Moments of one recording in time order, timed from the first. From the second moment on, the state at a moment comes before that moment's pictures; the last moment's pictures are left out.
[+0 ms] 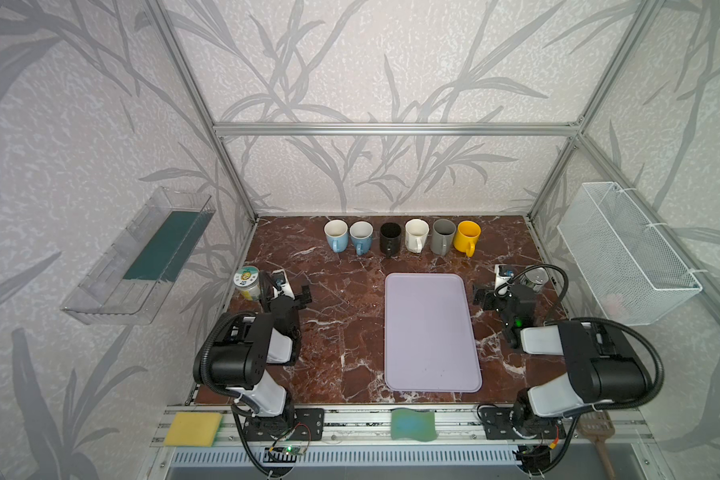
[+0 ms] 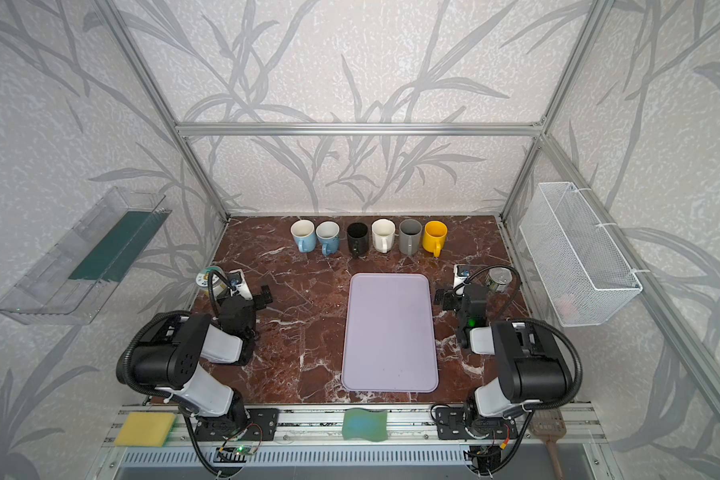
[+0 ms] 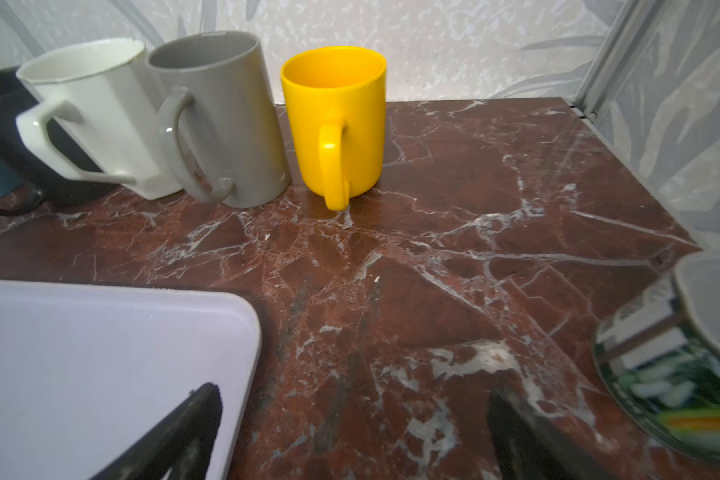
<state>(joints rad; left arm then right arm) 0.02 1.60 0.23 1.17 -0.31 -0.04 0.03 1.57 0.32 0.85 -0.05 0.02</state>
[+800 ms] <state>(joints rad) 0.03 1.59 0.26 1.05 -0.33 -0.09 0.05 1.56 0.36 0.81 0.01 -0.02</state>
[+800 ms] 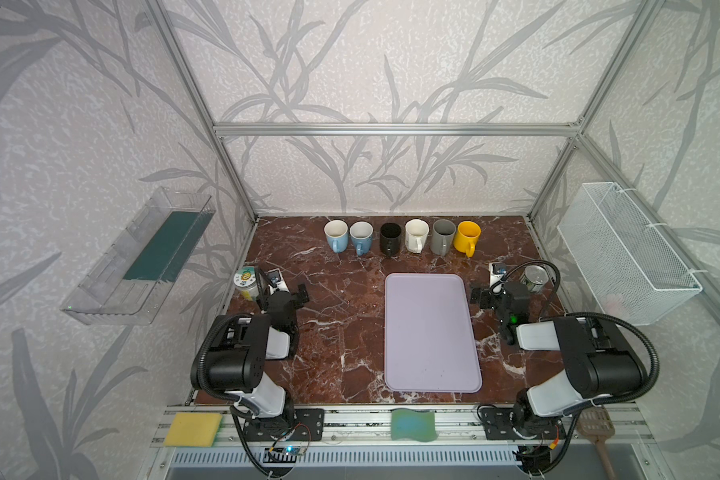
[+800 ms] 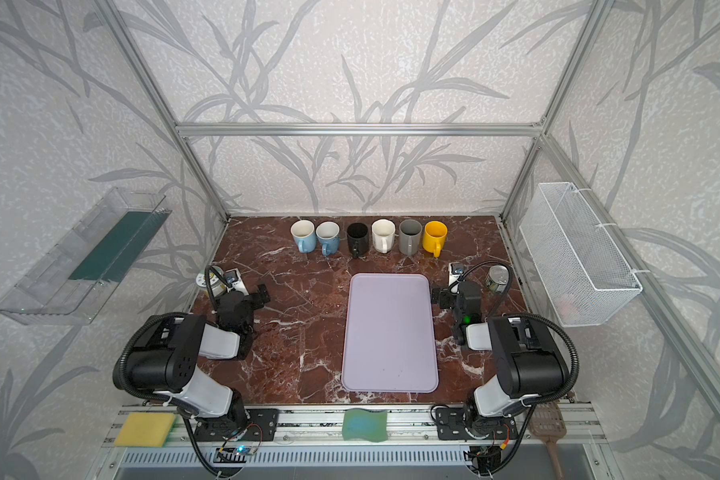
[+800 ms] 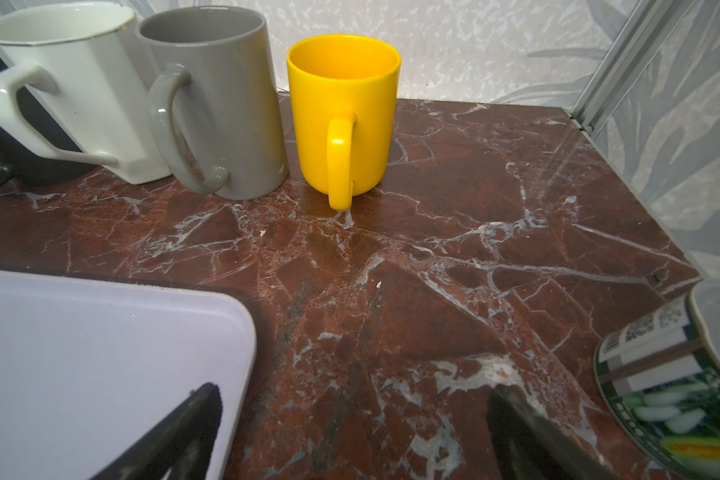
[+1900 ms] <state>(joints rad) 0.02 1.59 0.33 0.93 -0.33 -0.09 0.06 1.56 0.36 0.81 0.01 -0.02</state>
